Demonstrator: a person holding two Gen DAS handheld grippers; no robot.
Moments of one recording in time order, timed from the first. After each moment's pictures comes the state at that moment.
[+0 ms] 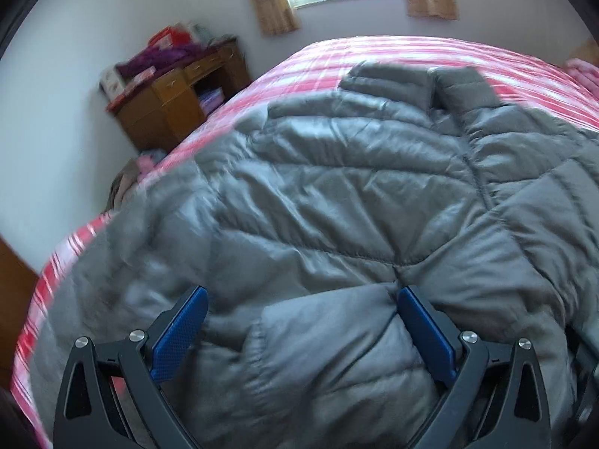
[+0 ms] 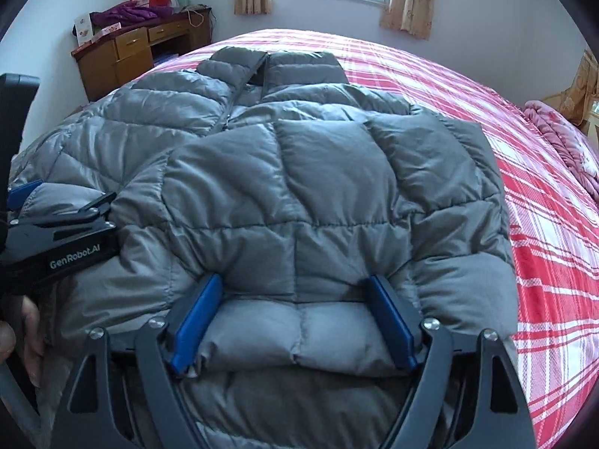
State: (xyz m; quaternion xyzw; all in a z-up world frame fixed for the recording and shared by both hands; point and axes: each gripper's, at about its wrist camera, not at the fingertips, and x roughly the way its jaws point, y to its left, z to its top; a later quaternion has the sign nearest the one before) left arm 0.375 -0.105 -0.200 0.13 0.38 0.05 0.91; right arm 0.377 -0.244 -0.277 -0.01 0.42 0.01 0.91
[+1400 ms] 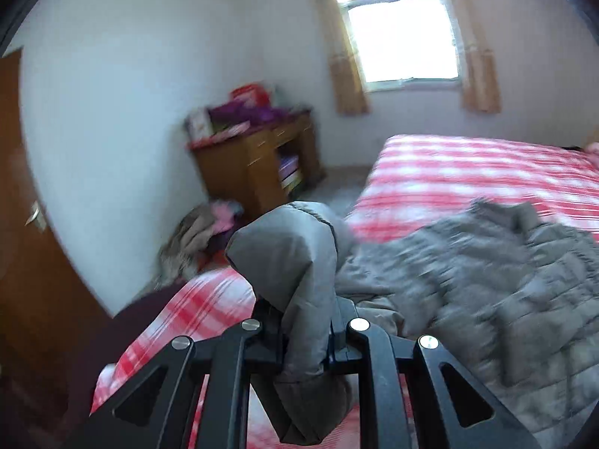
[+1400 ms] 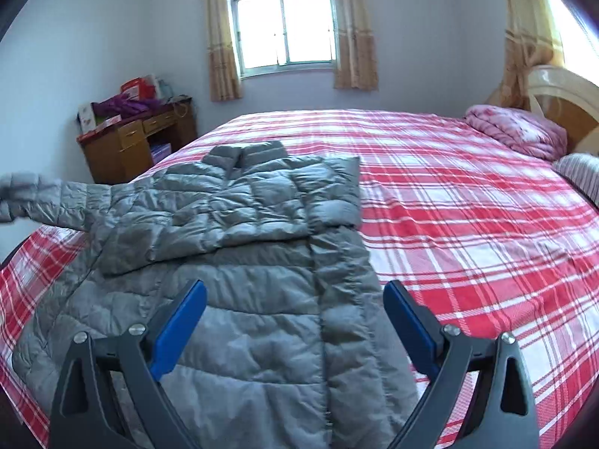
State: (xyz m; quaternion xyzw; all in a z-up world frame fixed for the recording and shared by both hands) left arm 0.242 0.122 -0.049 0.09 0.24 0.11 0.96; right arm 0.165 -0.292 -0.219 0.08 0.26 -0.04 0.96
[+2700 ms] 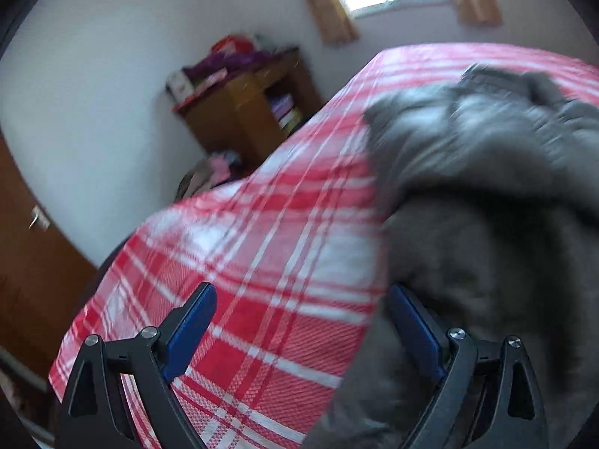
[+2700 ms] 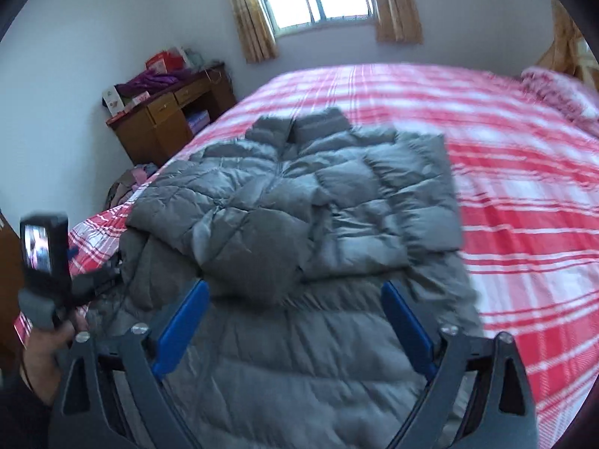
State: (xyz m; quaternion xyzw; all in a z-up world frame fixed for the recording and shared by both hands) left arm 0.325 0.047 -0.241 0.16 0.36 0.18 0.90; right arm 0.278 -0.263 -0.211 0.13 0.35 0.07 0.92
